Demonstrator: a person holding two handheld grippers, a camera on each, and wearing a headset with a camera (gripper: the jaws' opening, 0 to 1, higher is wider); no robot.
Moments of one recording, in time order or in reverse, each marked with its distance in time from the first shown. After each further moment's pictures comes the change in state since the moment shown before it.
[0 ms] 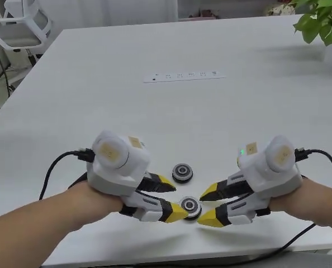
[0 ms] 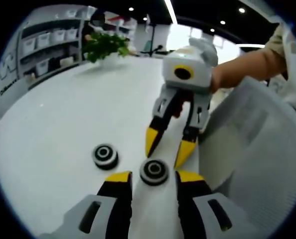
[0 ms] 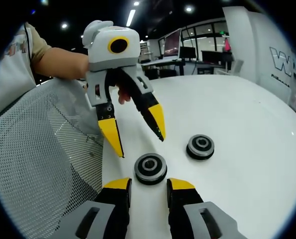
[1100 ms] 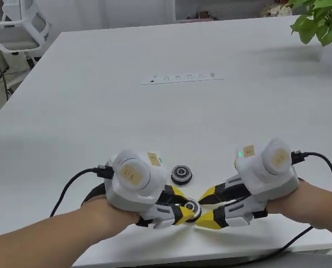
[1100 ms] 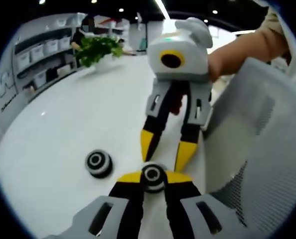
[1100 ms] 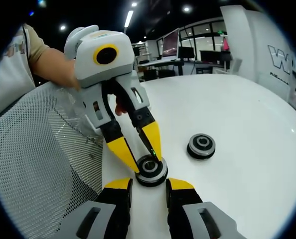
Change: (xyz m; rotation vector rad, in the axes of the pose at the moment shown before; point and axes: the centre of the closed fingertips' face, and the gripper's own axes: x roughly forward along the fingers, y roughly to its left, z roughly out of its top) left arm 0.021 -0.004 -0.002 0.115 0.022 0.062; right arm 0.002 0.000 0.000 0.018 -0.009 -0.004
